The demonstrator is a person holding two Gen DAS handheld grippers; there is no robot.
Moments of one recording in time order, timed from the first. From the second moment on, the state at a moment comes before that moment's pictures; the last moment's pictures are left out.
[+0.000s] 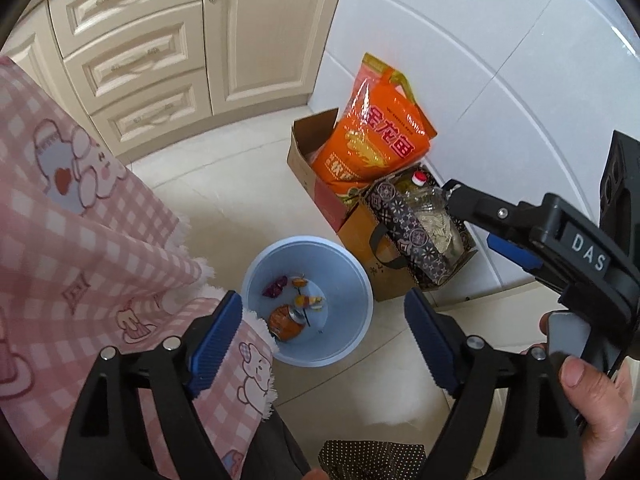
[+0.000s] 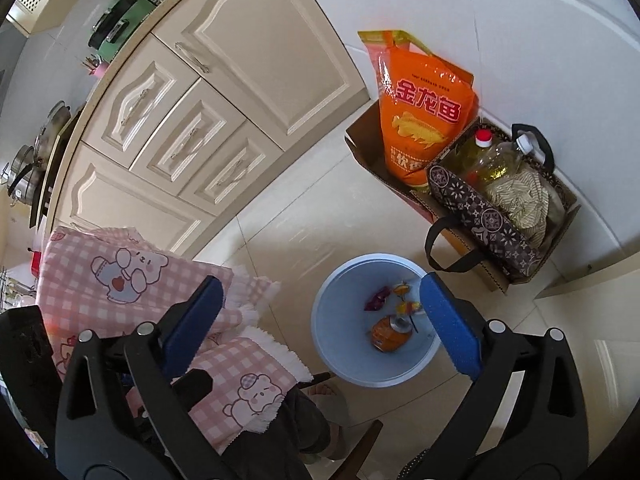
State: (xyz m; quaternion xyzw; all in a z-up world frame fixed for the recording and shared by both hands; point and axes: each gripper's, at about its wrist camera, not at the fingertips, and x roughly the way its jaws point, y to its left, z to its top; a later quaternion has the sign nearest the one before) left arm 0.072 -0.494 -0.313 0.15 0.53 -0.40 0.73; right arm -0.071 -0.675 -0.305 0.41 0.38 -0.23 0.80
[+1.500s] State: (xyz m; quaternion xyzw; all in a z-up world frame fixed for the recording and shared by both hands) left arm 0.080 -0.191 -0.090 0.05 0.29 -0.23 0.93; right arm 0.032 -0.425 -0.059 0.19 0.29 -0.02 0.94
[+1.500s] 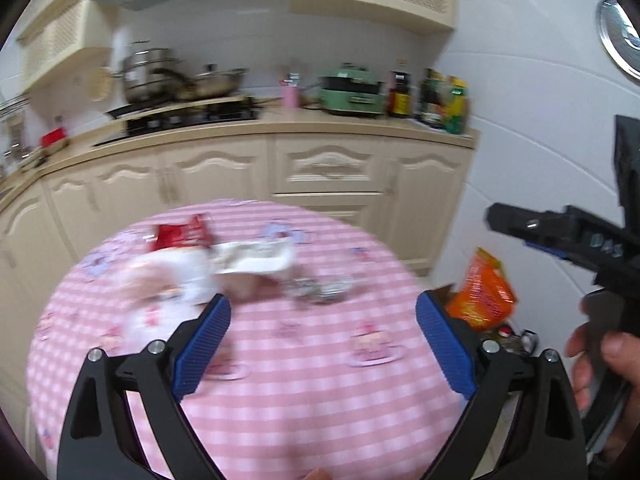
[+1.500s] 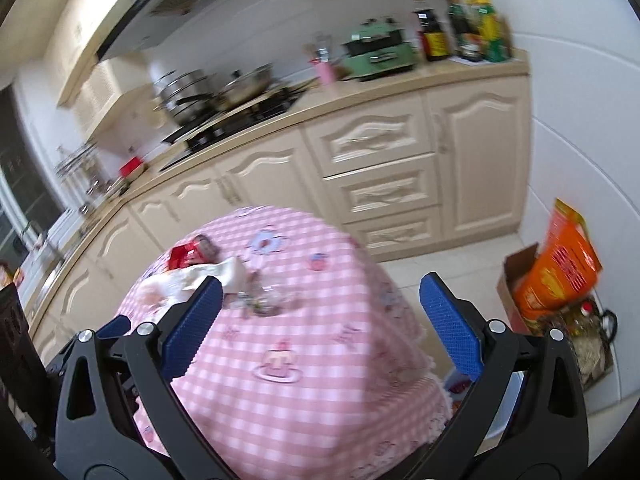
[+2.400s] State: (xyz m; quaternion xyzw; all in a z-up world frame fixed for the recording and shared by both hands) left arm 0.191 -0.103 -0.174 -0.01 0.42 -0.12 0.90; right arm 0.154 -0.324 -0.148 0.06 0.42 0.02 0.90
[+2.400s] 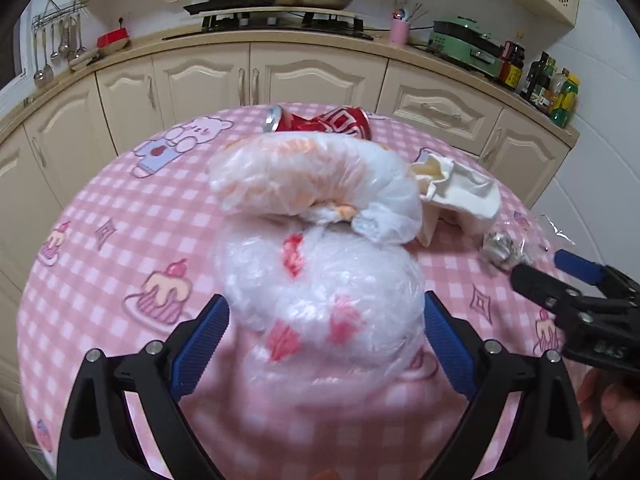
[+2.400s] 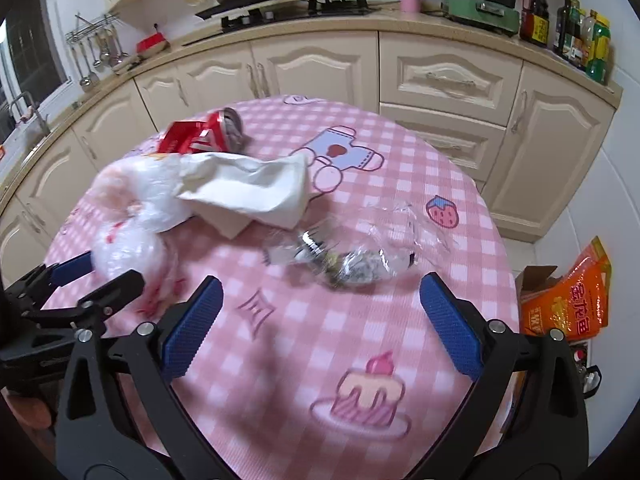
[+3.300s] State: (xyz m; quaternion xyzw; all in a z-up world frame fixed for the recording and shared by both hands) left arm 0.171 -0.063 -0.172 -0.09 0.40 -0.15 0.90; right arm 0.194 -0.344 -0.162 0.07 0.42 0.02 0.90
